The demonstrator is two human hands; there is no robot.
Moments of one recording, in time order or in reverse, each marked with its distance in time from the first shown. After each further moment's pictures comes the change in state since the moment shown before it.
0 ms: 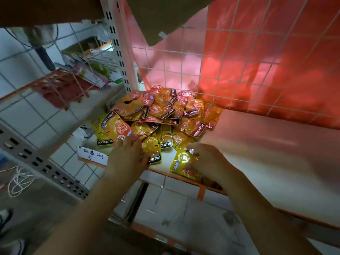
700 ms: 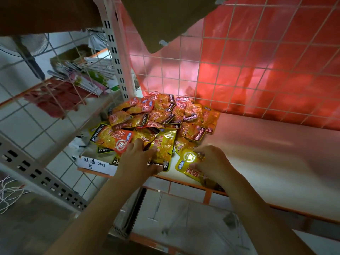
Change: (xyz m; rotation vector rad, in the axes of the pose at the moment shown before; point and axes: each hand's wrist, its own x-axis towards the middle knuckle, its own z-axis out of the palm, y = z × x) left_hand 0.011 0.002 -0.003 -0.080 -0.165 0.132; right_hand 0.006 -0.001 0.008 0.054 0.131 0.127
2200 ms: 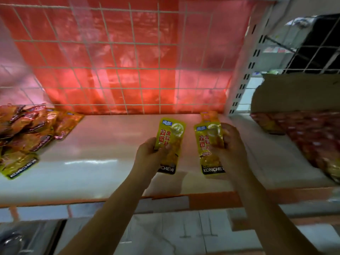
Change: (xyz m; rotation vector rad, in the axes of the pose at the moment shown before) left_hand 0.008 0.428 0.059 -1.438 -0.106 0.114; right_hand -0.132 0.346 -0.206 0.812 0.686 0.095
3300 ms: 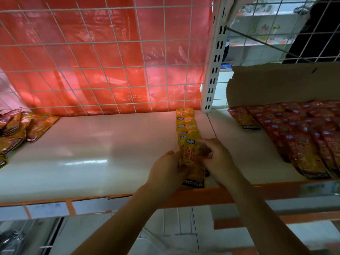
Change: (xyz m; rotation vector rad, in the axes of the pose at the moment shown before) left_hand -0.014 -0.018 0.125 0.992 -0.206 0.203; right_hand 0.015 0.042 -0.076 -0.364 -0.259 -0.112
